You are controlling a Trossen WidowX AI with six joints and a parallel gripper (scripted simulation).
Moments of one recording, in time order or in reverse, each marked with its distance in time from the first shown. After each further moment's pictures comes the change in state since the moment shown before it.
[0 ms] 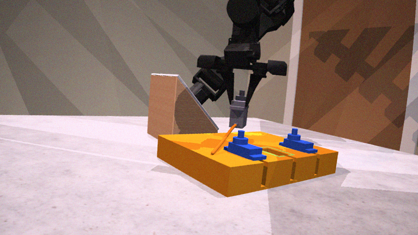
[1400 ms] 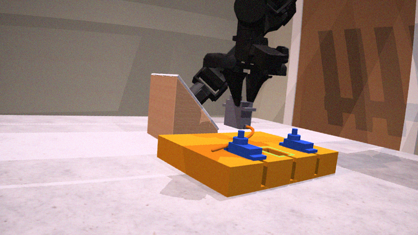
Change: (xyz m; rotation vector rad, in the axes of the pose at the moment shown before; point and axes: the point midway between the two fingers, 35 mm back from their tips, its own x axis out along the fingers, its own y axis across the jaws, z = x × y) arm 0.000 0.012 0.009 -0.841 -0.004 -0.001
